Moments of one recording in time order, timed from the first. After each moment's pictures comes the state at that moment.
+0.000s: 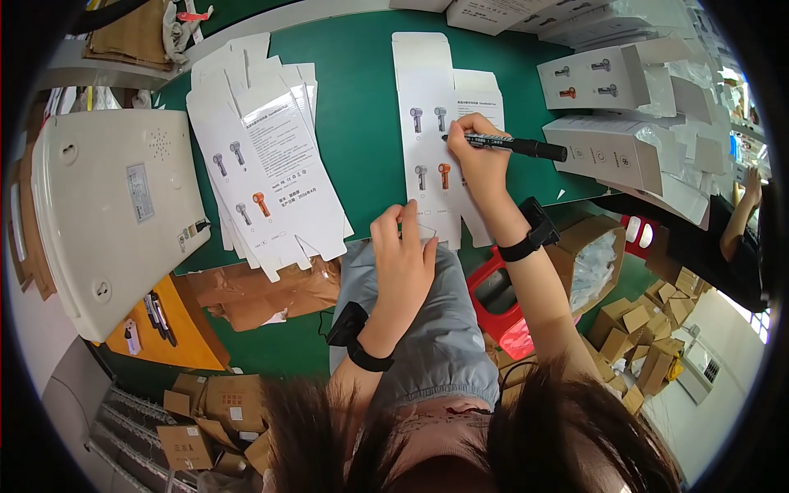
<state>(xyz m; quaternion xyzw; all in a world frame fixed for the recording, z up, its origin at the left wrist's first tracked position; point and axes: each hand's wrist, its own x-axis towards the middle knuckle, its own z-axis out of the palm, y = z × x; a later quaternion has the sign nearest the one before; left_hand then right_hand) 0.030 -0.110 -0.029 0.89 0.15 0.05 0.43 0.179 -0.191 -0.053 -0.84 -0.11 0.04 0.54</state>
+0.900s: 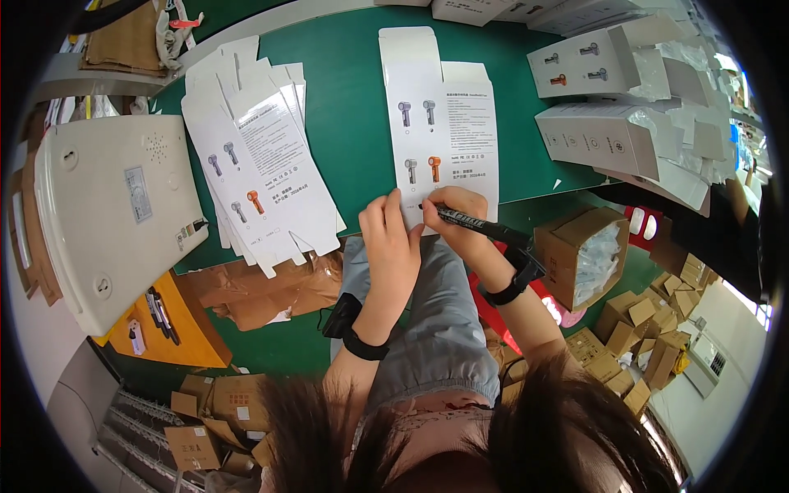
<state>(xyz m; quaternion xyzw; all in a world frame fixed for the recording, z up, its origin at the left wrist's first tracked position) 0.034 -0.110 -0.039 0.88 0.17 0.05 0.43 0.103 -0.218 -0.049 -0.84 -0.23 0.09 0.48</state>
